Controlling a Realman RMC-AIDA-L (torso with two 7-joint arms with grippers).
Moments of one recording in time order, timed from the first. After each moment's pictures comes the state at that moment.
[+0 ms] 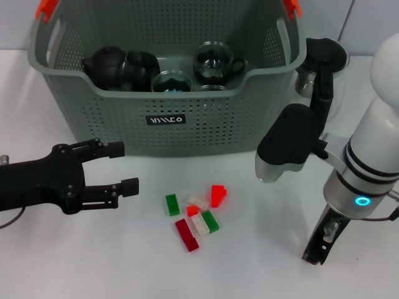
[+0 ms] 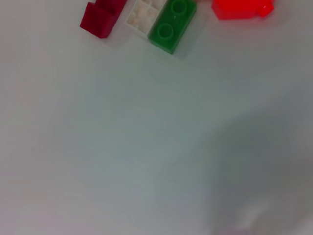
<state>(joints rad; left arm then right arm) -0.42 -2.11 0.37 0.82 2.12 1.93 -1.36 0.77 2.11 -1.77 -1.07 -2.61 -1.58 2.67</state>
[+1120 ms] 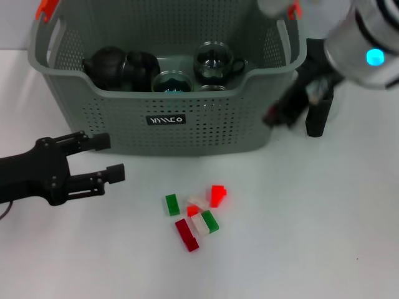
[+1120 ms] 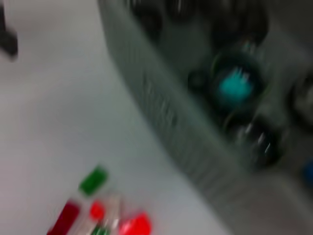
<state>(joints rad) -0.41 -2.10 0.30 0.82 2.13 1.95 -1.38 0.93 2.10 -1.37 -1.39 -2.64 -1.71 2.61</state>
